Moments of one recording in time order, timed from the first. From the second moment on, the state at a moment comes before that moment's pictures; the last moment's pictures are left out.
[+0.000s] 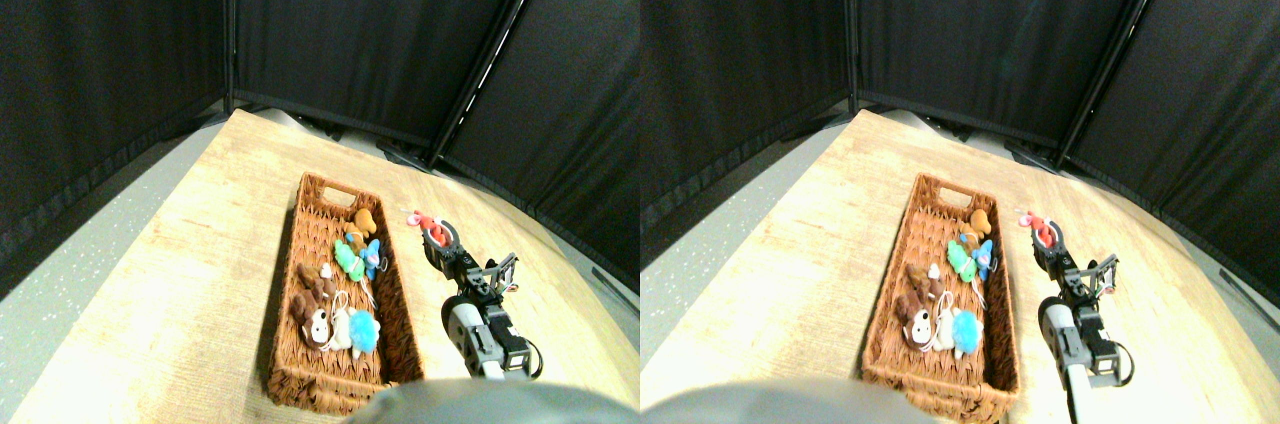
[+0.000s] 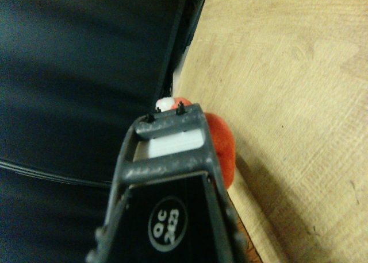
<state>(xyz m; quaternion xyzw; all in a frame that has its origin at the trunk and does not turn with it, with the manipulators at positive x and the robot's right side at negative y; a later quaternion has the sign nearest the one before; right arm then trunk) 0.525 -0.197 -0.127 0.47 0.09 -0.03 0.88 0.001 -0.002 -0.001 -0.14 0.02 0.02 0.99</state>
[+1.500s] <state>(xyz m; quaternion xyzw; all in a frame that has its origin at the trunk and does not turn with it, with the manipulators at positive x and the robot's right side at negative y) 0.503 -0.124 -0.136 0.50 0.20 -0.03 0.84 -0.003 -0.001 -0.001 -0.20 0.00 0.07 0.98</state>
